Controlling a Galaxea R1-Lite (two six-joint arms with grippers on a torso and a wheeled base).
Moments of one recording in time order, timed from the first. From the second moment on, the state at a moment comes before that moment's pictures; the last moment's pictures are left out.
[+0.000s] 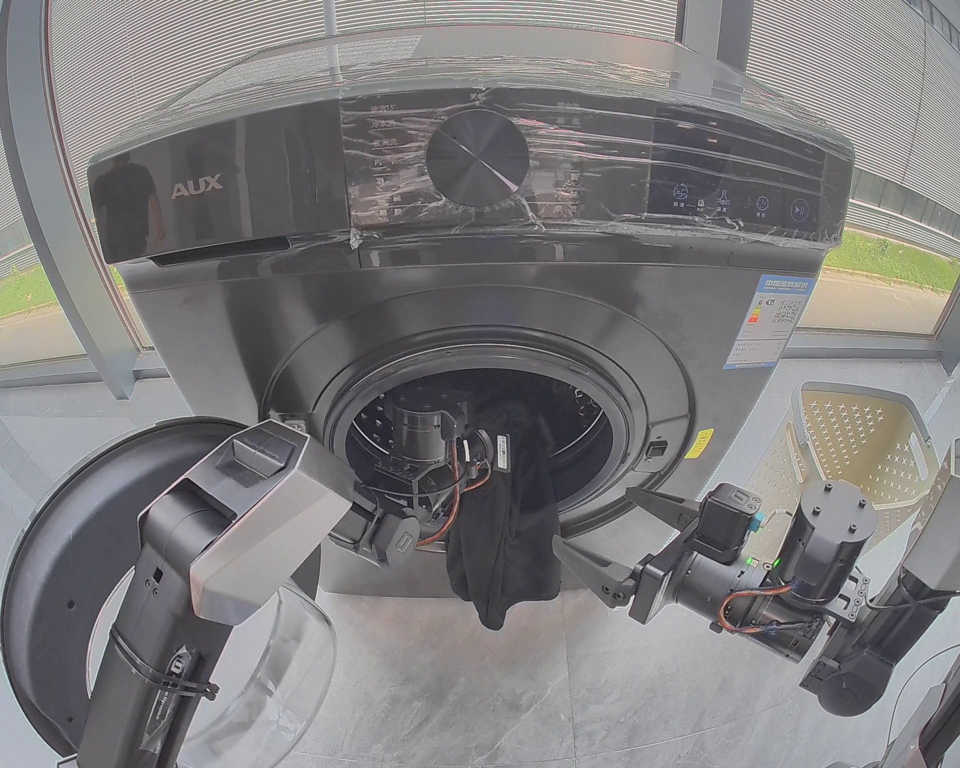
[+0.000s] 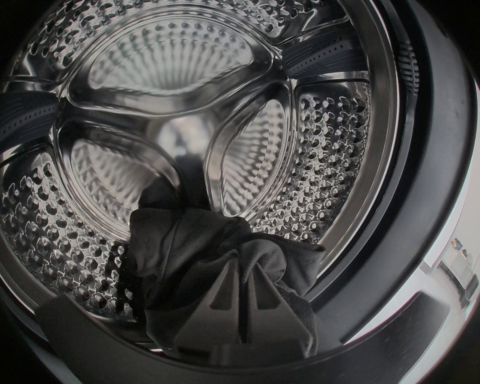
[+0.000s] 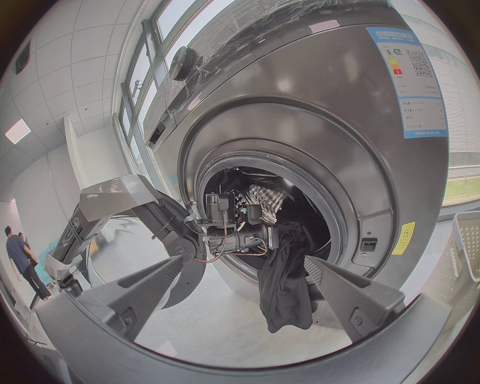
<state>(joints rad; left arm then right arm) -0.52 2.60 -1.61 -0.91 0.04 -0.09 0.69 1.92 -0.31 -1.55 0.04 0.13</state>
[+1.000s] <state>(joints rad) -0.54 2.58 -1.55 -0.90 0.03 -0.10 0.68 1.92 -0.31 -1.55 0.04 0.13</state>
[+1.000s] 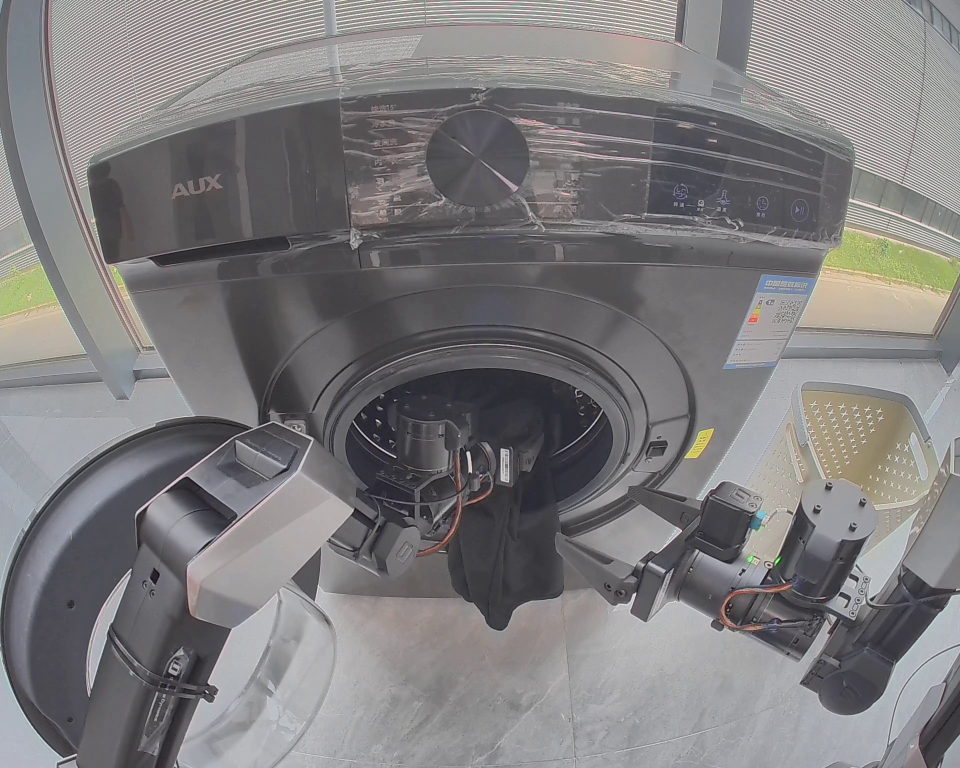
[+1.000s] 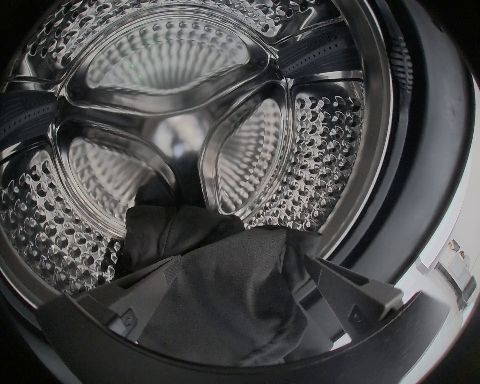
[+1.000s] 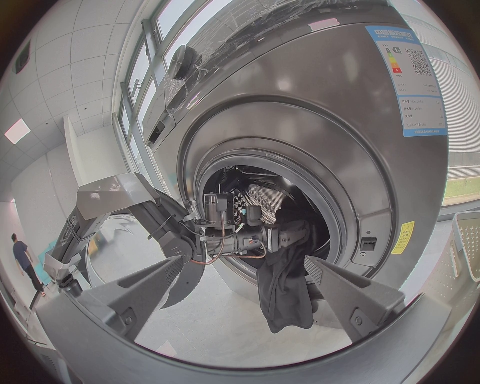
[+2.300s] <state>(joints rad) -0.50 2.68 -1.77 -0.90 0.08 -0.06 0.69 1.91 -0.31 -1.55 0.04 0.13</state>
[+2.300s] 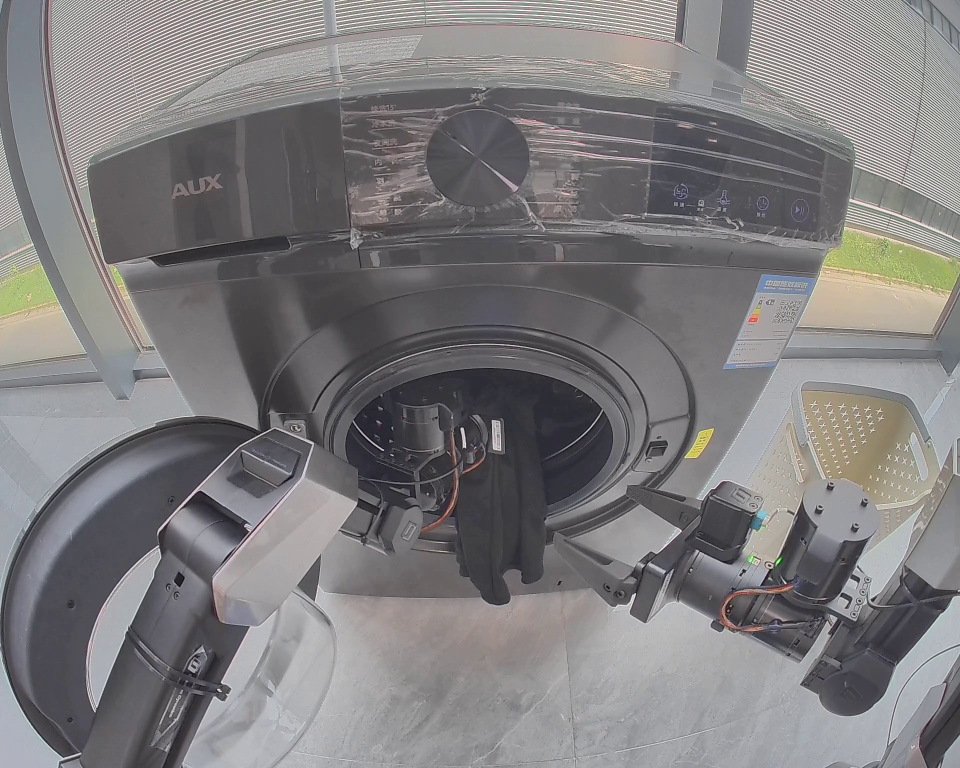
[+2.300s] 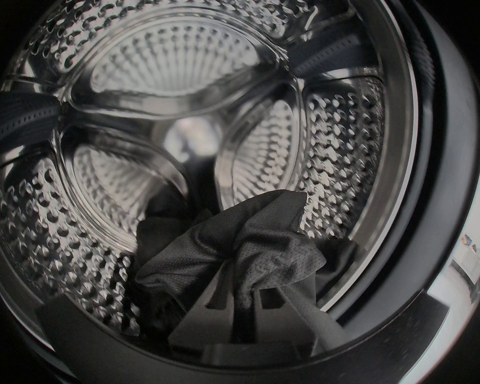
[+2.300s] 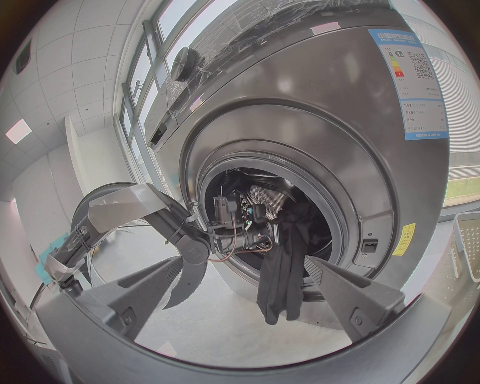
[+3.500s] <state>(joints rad) -0.57 2.61 -1.49 -0.90 0.00 -0.05 0.68 1.91 -0.31 -1.55 0.04 0.13</state>
